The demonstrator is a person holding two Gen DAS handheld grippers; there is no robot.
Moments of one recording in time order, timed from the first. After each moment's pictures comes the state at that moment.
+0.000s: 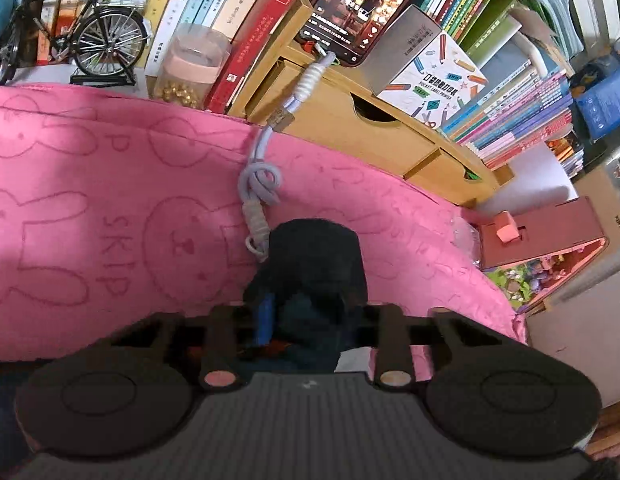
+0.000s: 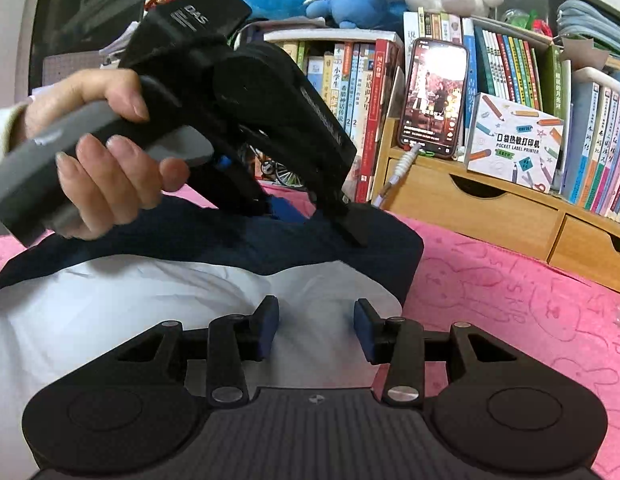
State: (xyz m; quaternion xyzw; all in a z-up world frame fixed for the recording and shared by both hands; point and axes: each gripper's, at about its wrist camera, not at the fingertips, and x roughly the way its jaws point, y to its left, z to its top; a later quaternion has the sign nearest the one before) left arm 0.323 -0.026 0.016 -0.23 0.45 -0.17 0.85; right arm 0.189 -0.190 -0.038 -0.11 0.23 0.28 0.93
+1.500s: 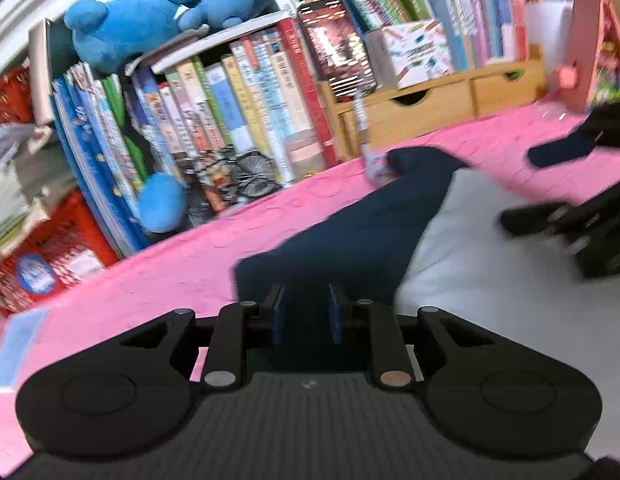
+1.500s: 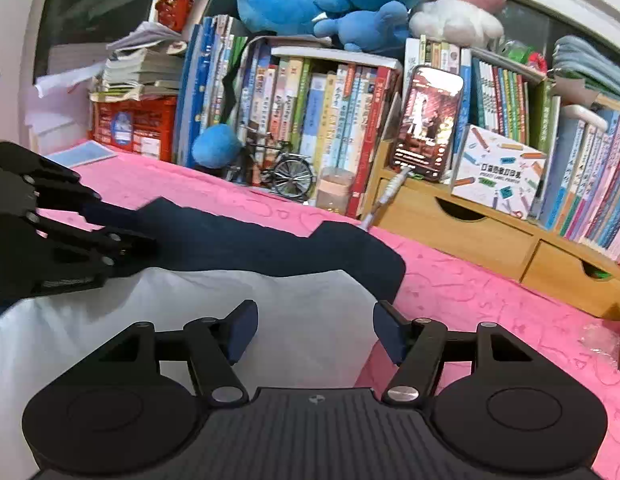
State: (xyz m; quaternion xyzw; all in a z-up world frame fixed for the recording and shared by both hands) left arm 0.156 -0.015 0.008 0.18 0.27 0.01 0.94; right arm 0.157 -0.194 -0.006 -0.14 0.22 0.26 0.93
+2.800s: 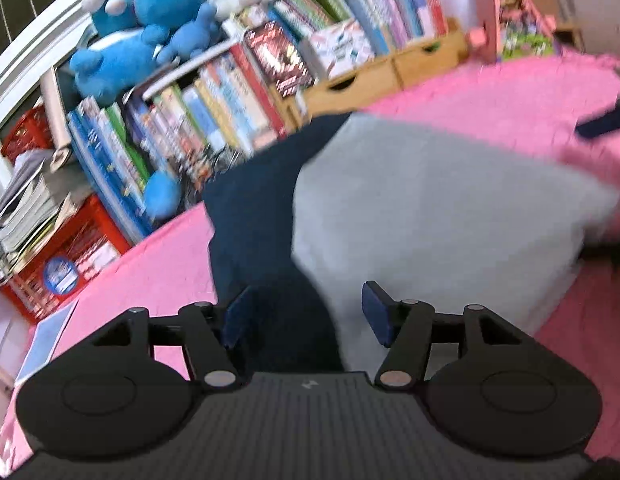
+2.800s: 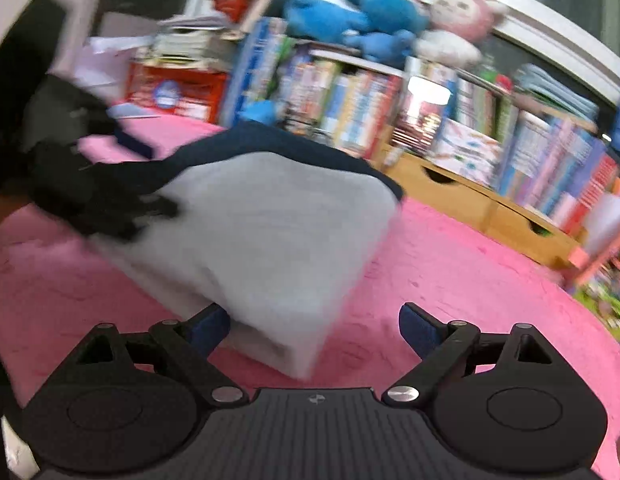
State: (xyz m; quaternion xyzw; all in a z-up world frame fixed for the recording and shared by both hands) left arm 0.010 -0.043 -0.023 0.25 0.25 -0.03 0.94; right arm -0.039 -0.229 -0.041 -0.19 0.19 0.20 0.94
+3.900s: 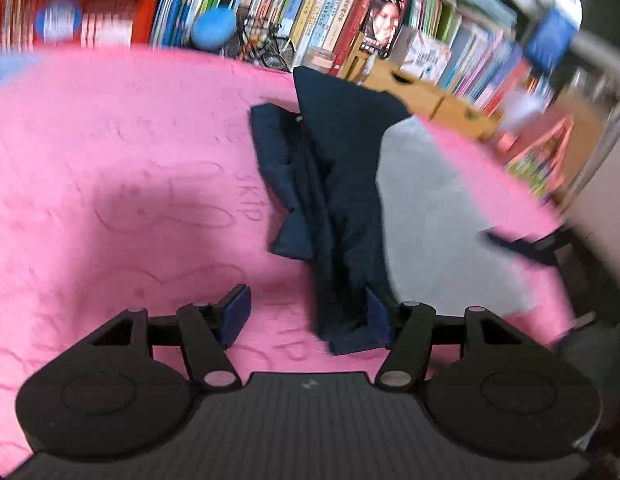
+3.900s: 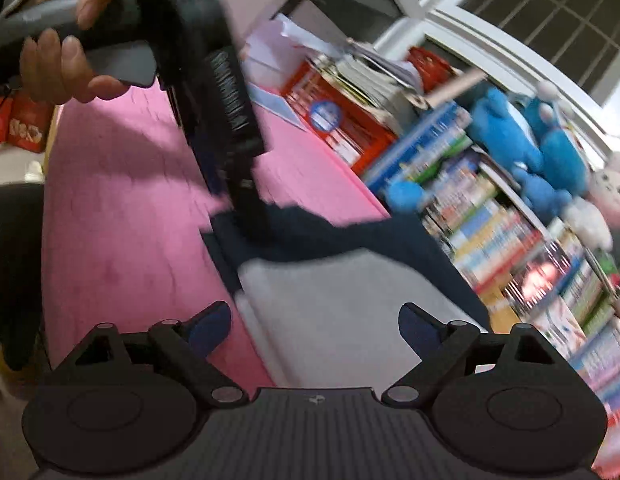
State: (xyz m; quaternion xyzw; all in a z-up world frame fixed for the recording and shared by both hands) left arm -0.006 0.107 -0.002 -0.19 0.38 -0.13 0.89; right arm -0.067 -0.102 -0.051 -0.40 0.07 0.36 0.84
